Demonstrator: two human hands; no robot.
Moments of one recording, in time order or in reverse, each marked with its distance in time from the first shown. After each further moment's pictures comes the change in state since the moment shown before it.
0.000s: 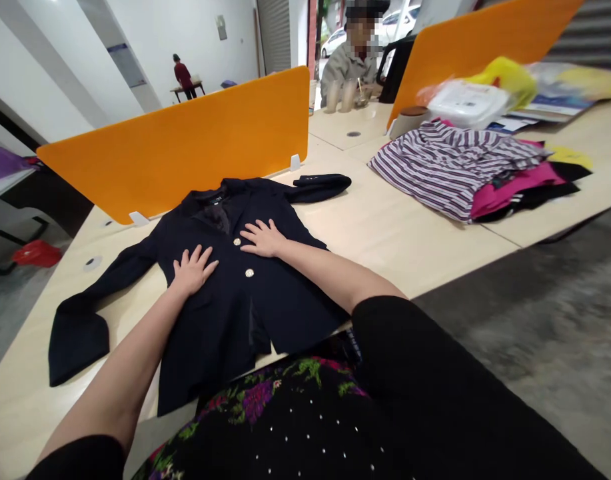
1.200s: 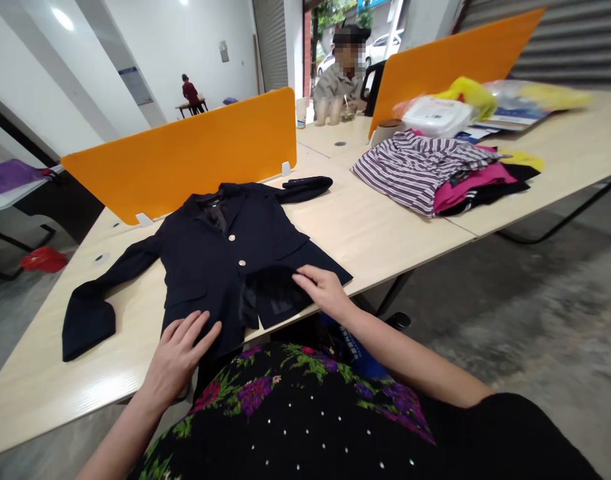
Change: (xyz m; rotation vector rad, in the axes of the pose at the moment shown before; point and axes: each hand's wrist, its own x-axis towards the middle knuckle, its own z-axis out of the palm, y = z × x) left_hand -0.219 0.041 -0.032 0.090 0.474 0.625; right_hand -0.238 -0.042 -0.033 0.702 0.540 0.194
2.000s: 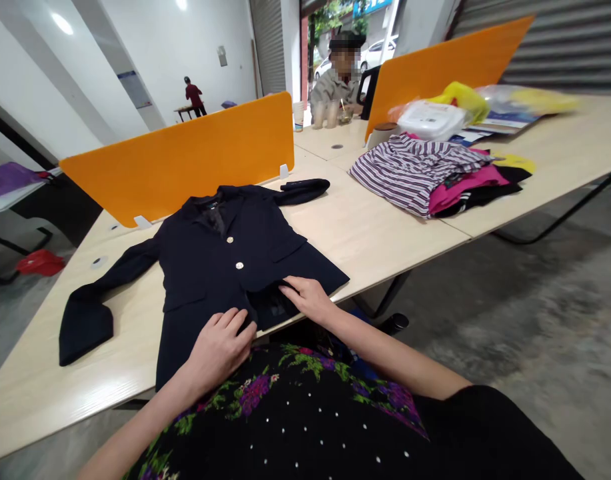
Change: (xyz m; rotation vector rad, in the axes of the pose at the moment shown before) left_hand 0.064 0.042 0.004 -0.101 -0.125 0.096; right_hand 0.002 0.006 0.024 -0.058 -0.137 -0.052
